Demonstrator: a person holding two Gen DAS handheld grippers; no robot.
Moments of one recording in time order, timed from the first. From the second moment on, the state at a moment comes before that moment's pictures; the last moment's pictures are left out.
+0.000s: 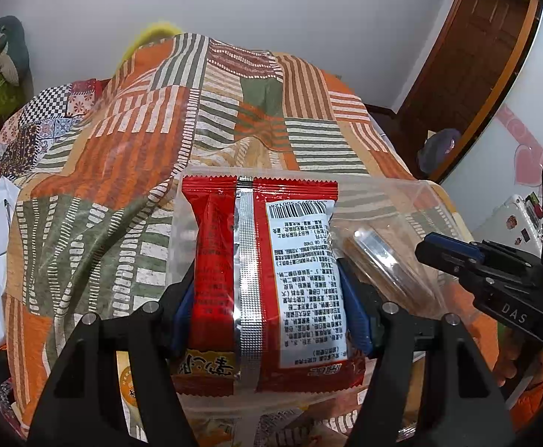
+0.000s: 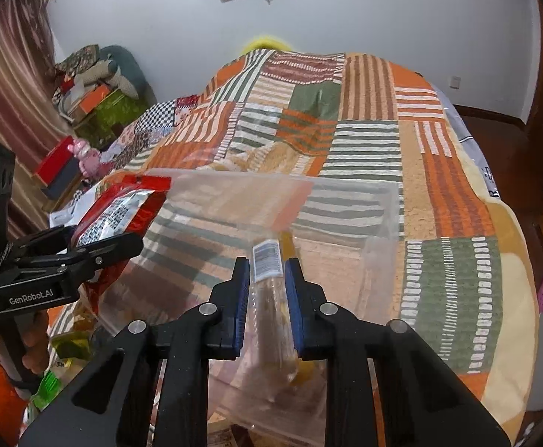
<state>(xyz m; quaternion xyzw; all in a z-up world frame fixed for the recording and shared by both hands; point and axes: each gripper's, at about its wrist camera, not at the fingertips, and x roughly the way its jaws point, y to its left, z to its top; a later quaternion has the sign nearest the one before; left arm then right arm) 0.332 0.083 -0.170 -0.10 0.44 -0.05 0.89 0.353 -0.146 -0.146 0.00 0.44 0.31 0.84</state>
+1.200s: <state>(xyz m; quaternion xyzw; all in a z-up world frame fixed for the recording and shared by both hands) 0.215 0.078 -0.102 -0.10 0.40 -0.02 0.91 0.269 -0.192 -0.095 -0.02 0.37 0.30 0.88</state>
